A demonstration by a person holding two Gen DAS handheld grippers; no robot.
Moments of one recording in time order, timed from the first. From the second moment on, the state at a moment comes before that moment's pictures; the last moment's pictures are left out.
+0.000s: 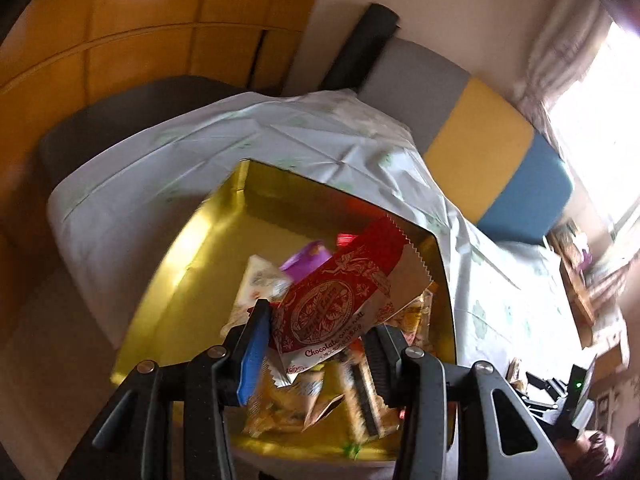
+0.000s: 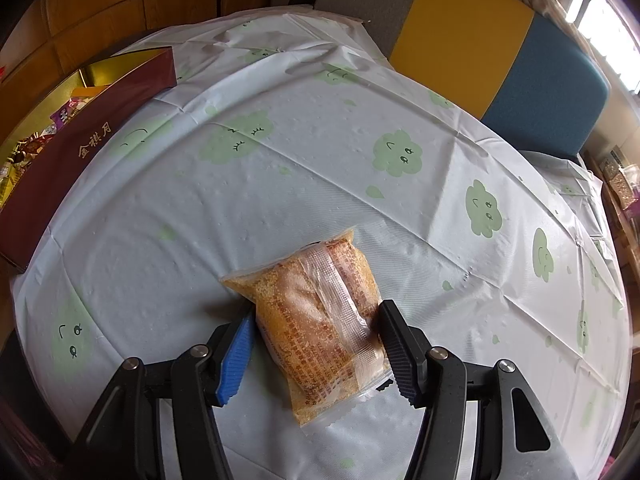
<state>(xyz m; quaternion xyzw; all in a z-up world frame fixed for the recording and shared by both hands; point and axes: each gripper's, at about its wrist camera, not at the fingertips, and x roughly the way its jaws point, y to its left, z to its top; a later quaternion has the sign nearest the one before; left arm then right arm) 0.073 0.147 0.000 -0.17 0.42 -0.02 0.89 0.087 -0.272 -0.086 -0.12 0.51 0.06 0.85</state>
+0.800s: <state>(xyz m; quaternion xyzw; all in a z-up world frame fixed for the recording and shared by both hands) 0.108 0.119 -0.049 -0.08 0.47 0.03 0.88 0.087 -0.270 -0.087 -0.13 0.51 0.06 0.85</state>
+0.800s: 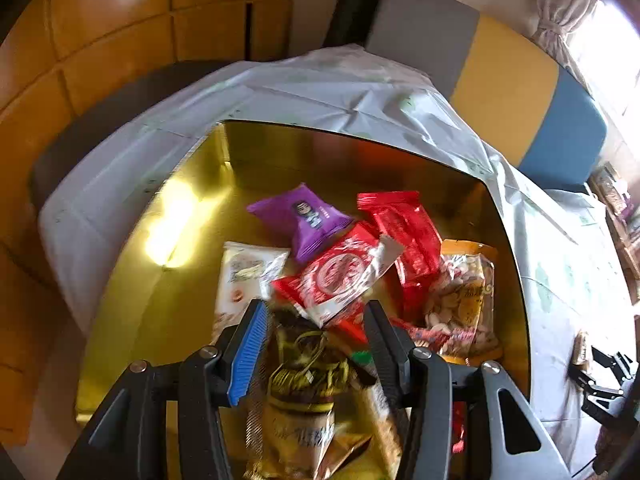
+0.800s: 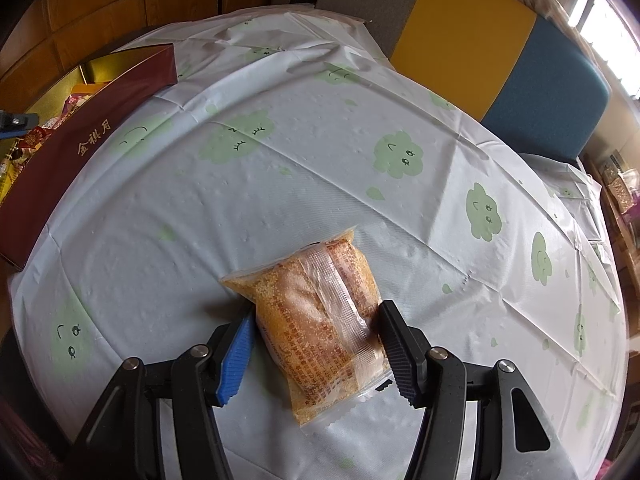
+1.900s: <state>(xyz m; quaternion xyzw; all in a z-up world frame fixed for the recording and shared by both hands) 0.036 0.133 -0.023 -0.09 0.42 0.08 0.90 0.085 -0.269 -0.086 -0.13 0.50 0.05 0.85</state>
